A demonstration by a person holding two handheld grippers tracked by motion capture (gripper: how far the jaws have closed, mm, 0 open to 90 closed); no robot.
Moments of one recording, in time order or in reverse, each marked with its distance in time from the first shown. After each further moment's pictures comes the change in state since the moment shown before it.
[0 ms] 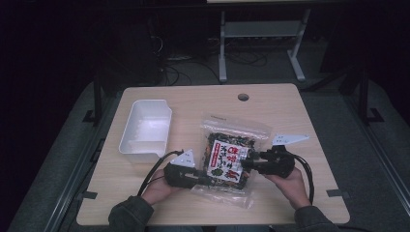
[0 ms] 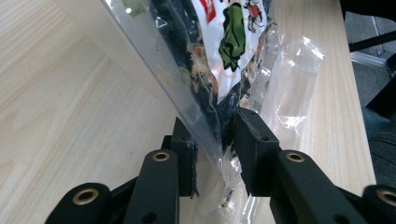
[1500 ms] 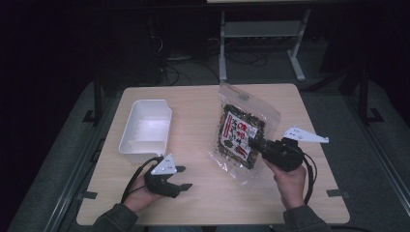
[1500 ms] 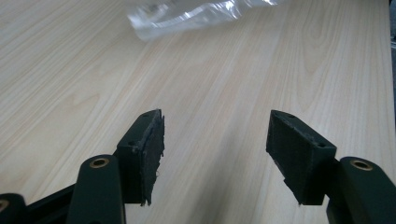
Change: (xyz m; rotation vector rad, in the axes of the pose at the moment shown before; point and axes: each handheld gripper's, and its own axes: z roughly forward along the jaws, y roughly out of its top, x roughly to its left) left arm -0.018 -0.028 -0.047 0.007 0.204 0.011; right arm 0.041 0.031 -0.024 -0.276 -0.282 0.026
